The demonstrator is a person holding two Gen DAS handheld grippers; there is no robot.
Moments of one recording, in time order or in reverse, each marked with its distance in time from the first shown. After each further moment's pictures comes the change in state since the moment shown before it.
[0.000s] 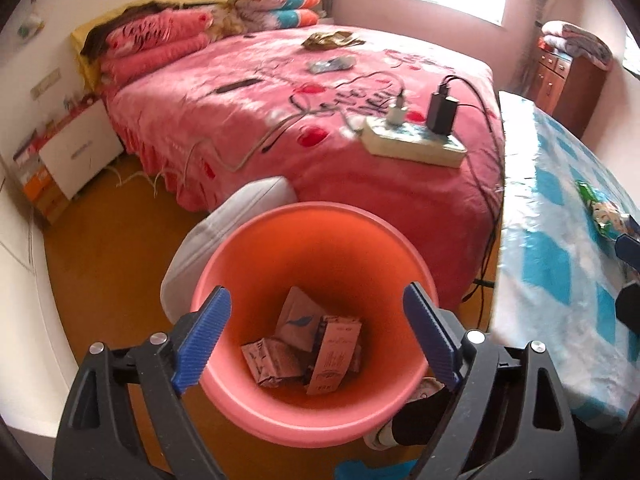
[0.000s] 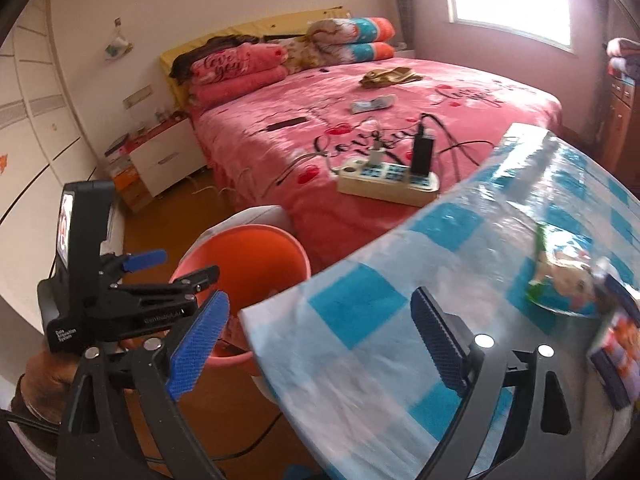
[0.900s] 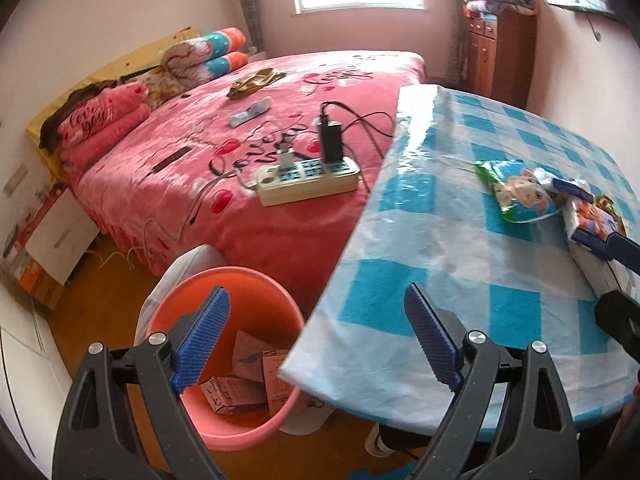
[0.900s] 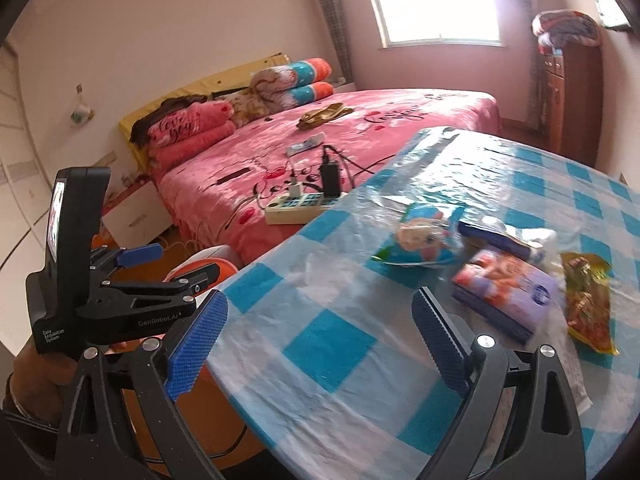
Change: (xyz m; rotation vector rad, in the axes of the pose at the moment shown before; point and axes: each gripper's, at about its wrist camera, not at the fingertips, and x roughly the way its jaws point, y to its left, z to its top) left arm -0.048 -0.131 0.014 0.267 -0.095 -0.040; right arm -0.086 -0.079 -0.050 0.178 -0.169 -0.097
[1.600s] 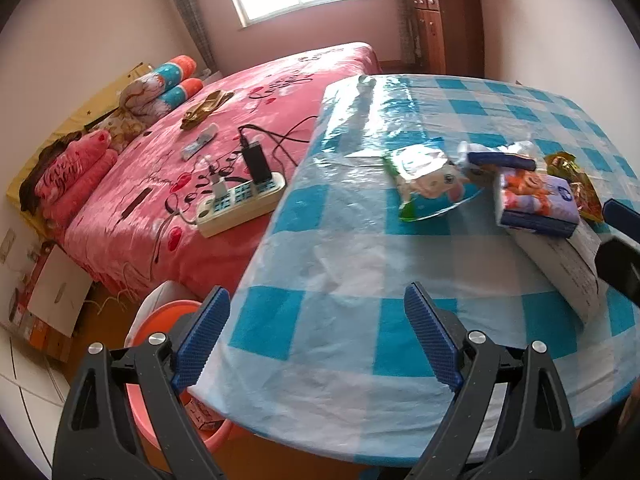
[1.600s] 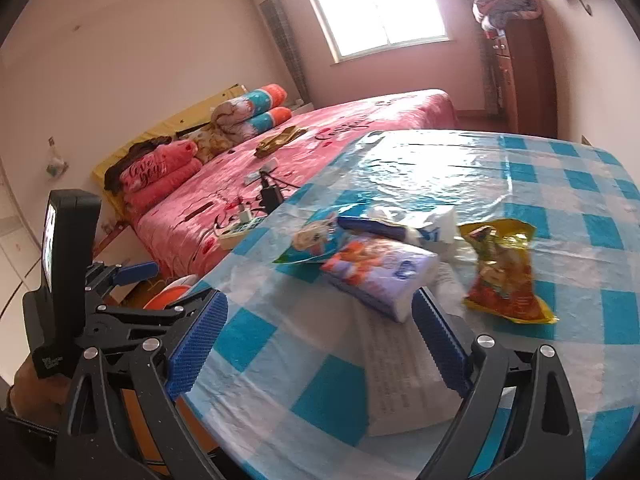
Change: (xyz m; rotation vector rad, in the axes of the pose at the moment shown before) left arm -0.010 -0.099 0.011 0.194 -0.008 -0.023; right arm -0.047 -0.084 -0.021 0.158 -0.086 -0.064
